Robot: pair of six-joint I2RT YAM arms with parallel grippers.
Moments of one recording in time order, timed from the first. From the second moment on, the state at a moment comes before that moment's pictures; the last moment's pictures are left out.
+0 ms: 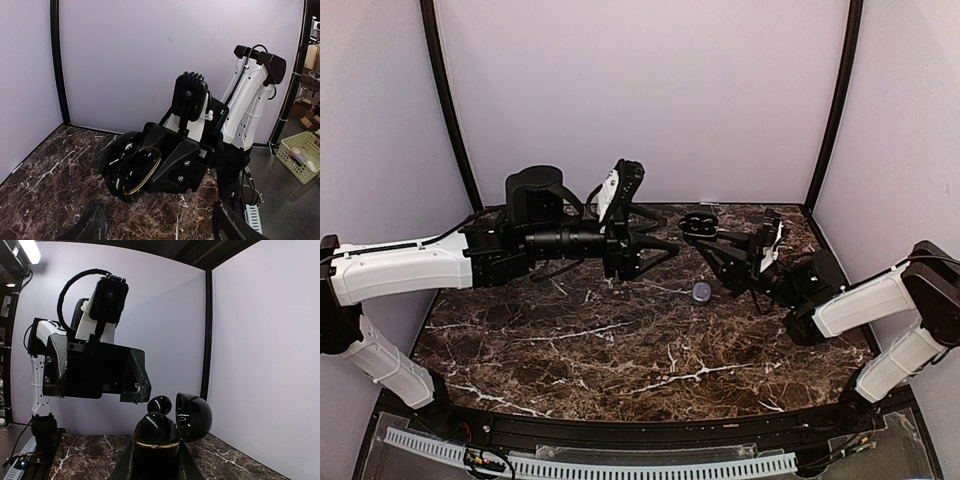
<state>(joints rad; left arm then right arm) -0.98 1.44 1.16 0.19 0.40 -0.03 0.74 1.48 0.46 1.53 -0.49 0.15</state>
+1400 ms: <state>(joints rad) -1.00 1.45 1.22 0.08 0.39 0.14 0.74 1.49 0.49 1.53 -0.61 0.20</state>
